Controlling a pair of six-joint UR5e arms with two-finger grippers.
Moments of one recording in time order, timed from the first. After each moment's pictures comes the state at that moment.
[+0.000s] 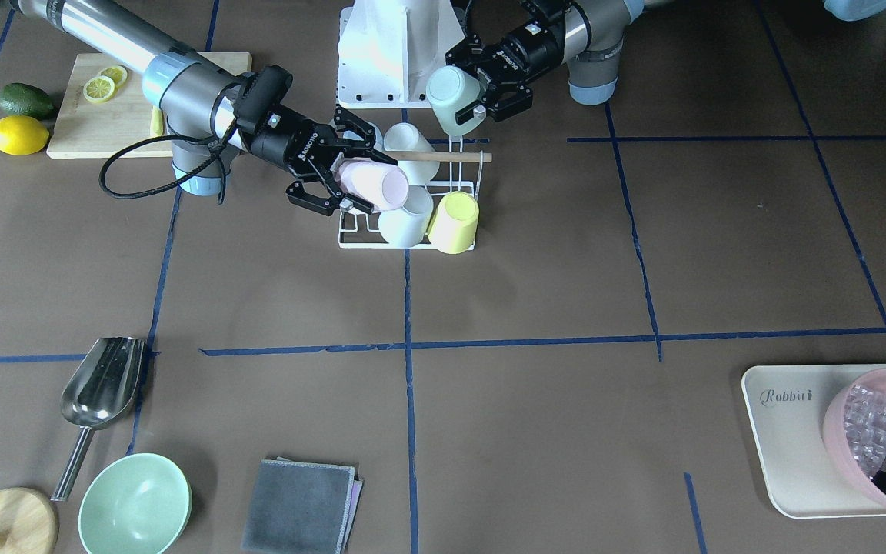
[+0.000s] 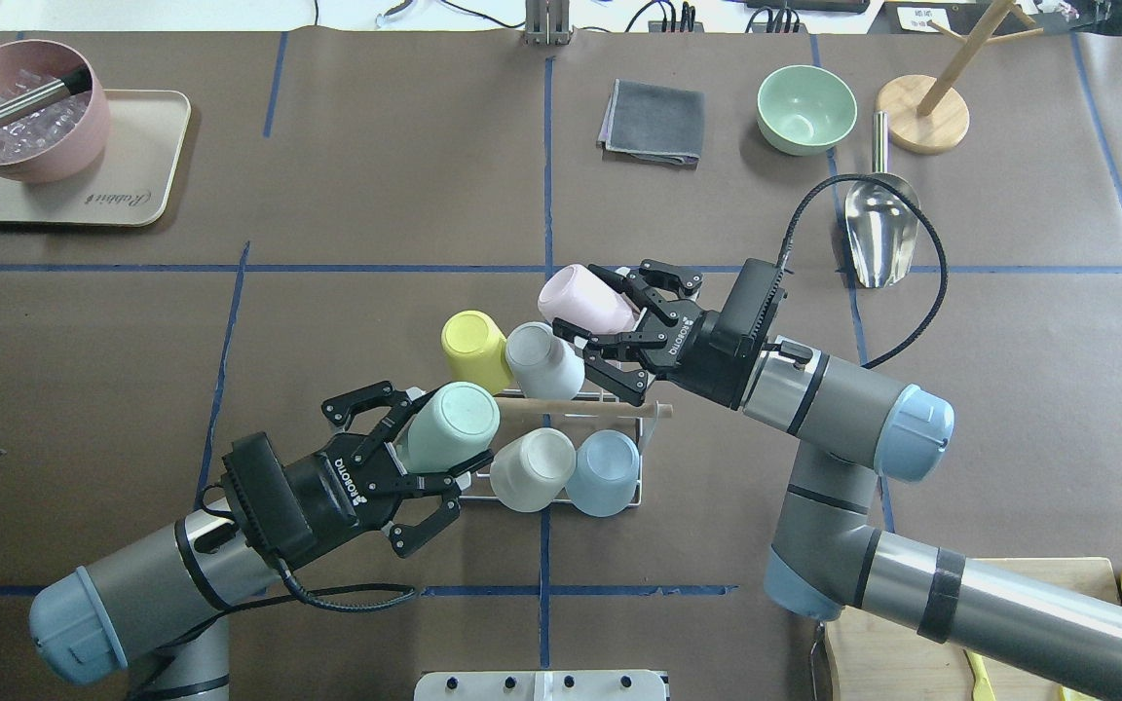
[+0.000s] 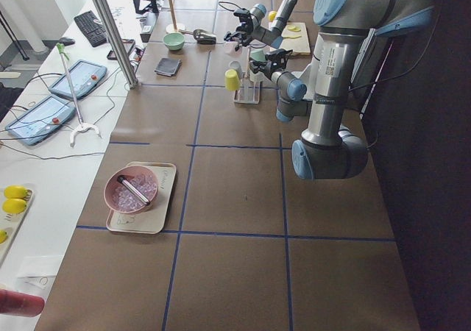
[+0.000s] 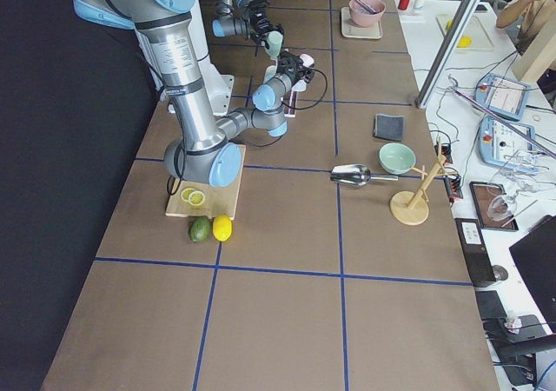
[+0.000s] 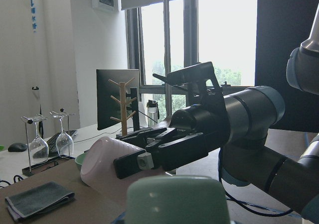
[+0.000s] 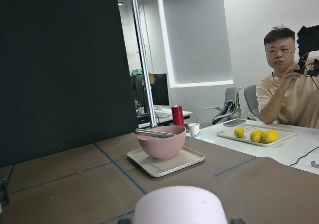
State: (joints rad) left arm -0.17 -1.87 -1.68 -3.33 -1.15 -0.12; right arm 0.43 -1.11 1.40 0.25 1.44 0.45
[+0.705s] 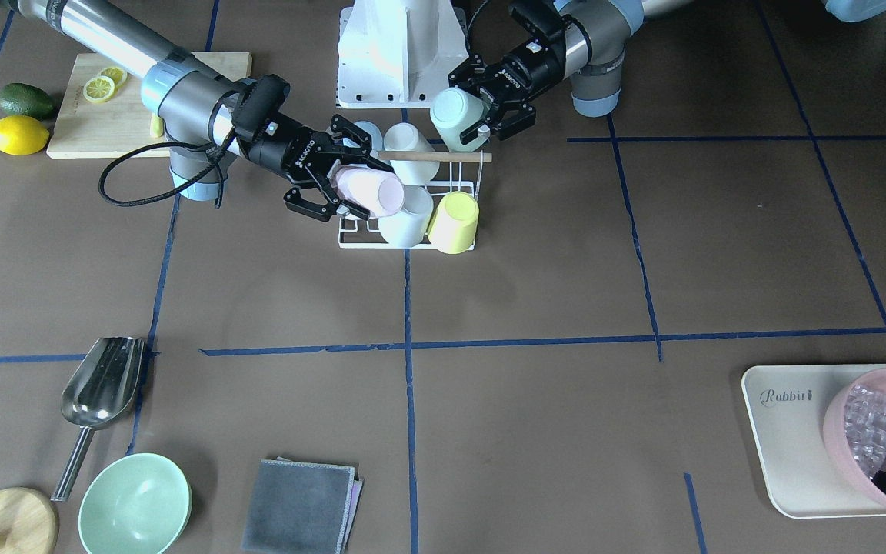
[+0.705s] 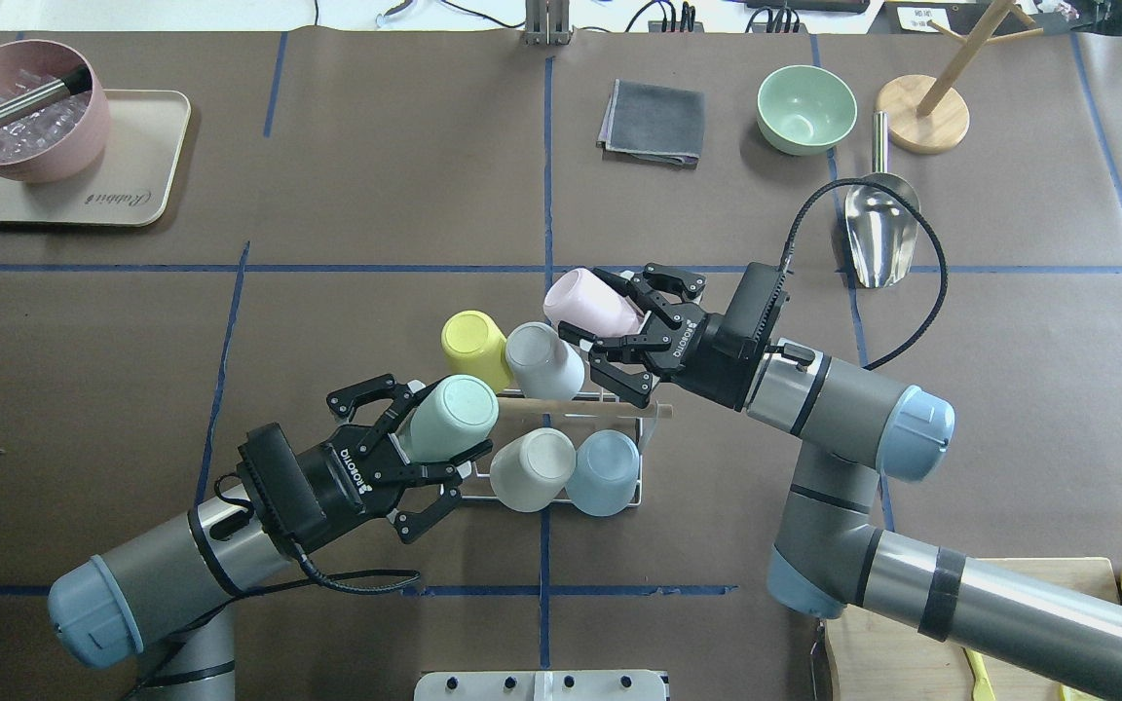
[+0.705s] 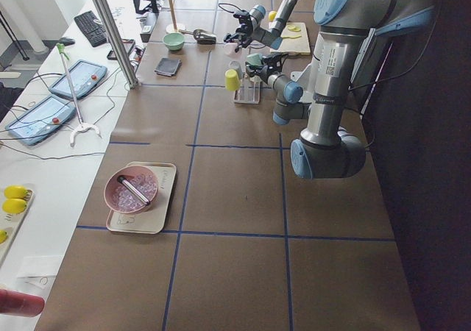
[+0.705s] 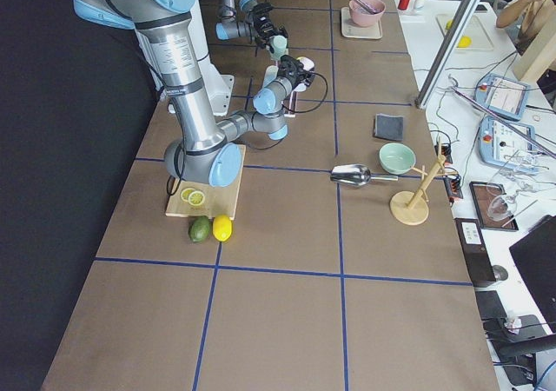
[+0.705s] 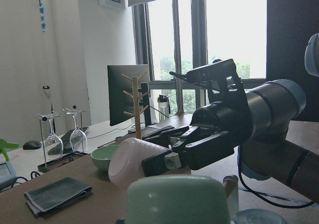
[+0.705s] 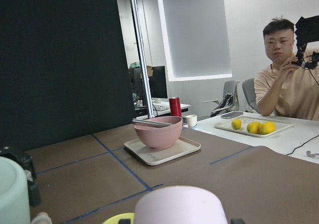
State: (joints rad) left arm -0.18 -1.89 -1.62 -3.33 -1.15 -0.13; right arm 0.43 -1.11 1.38 0.27 1.44 0.45
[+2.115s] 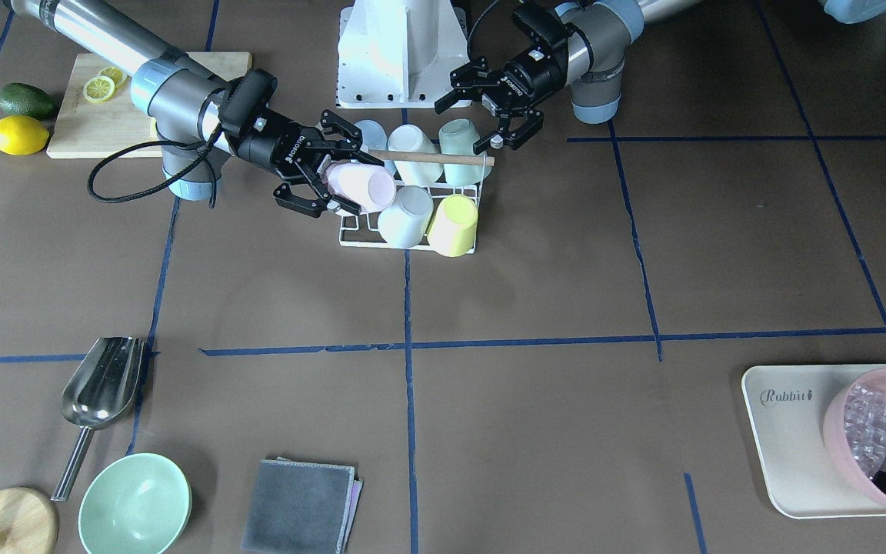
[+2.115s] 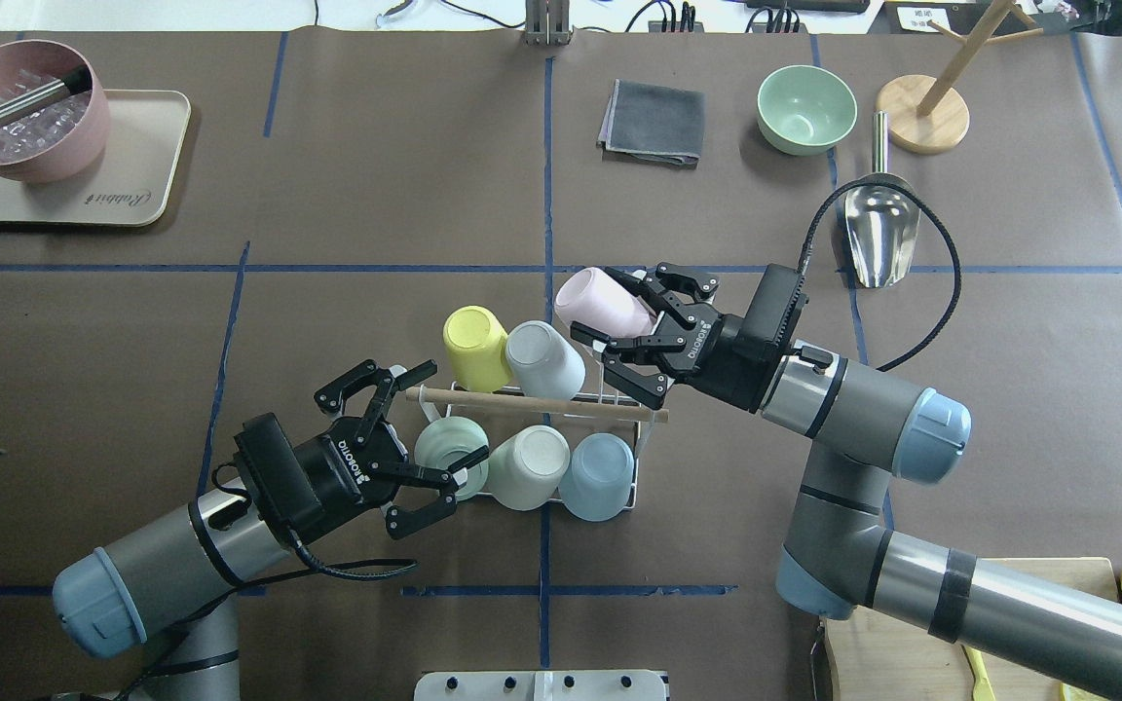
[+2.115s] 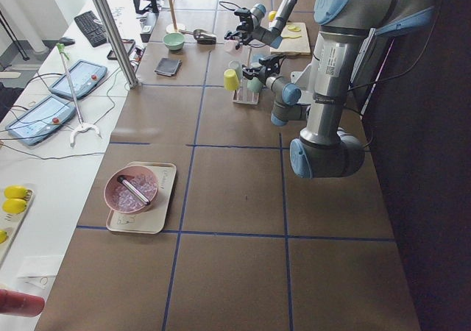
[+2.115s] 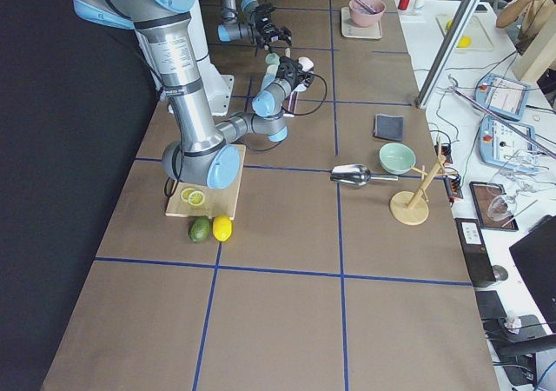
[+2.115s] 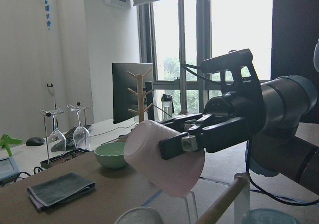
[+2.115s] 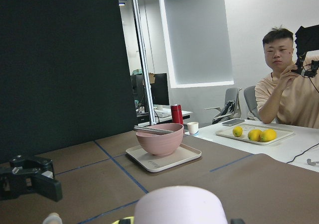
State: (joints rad) left arm -0.20 -1.89 -1.60 -3.37 -1.15 -0.16; right arm 0.43 -1.12 1.39 0.31 1.44 0.45
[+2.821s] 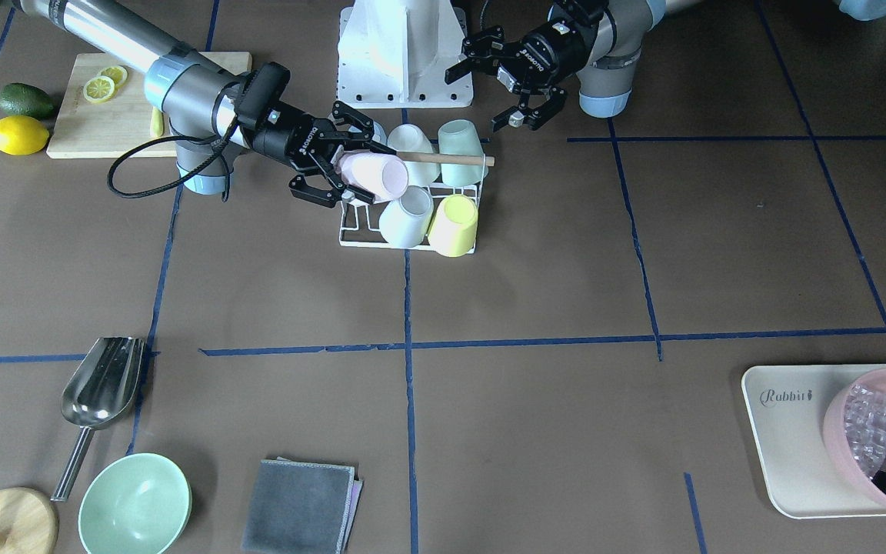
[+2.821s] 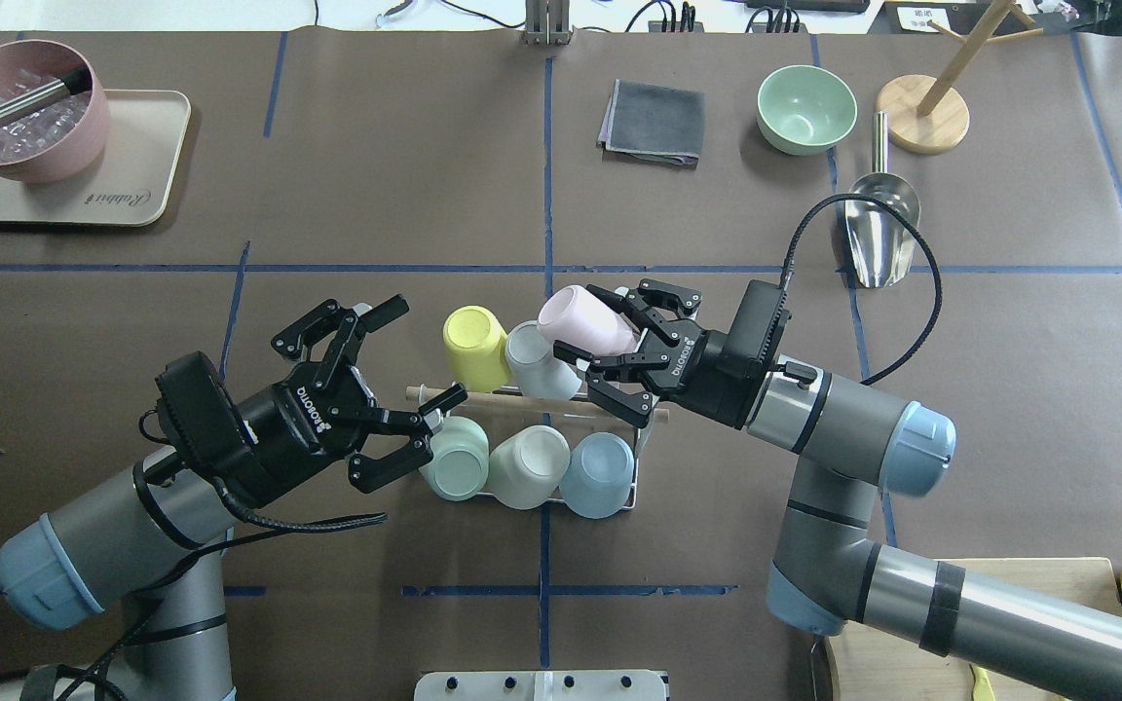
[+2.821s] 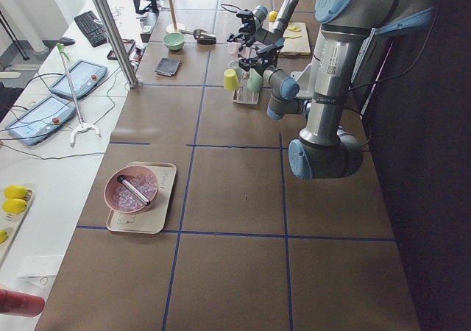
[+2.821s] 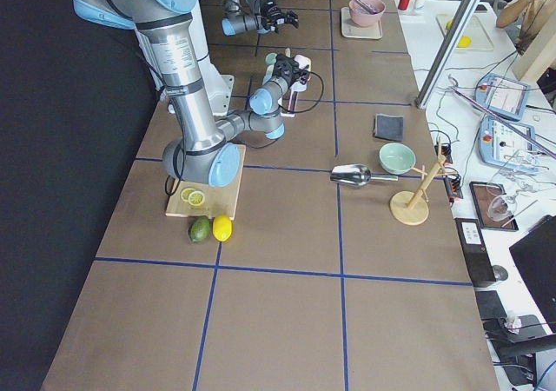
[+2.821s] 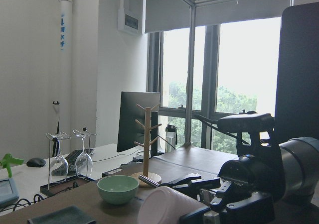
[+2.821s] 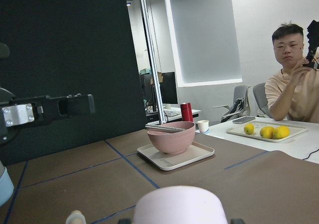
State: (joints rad) left arm -0.28 -1.89 -1.71 -3.39 -1.15 -0.22; right arm 0.40 -1.12 1.40 0.31 1.44 0.45
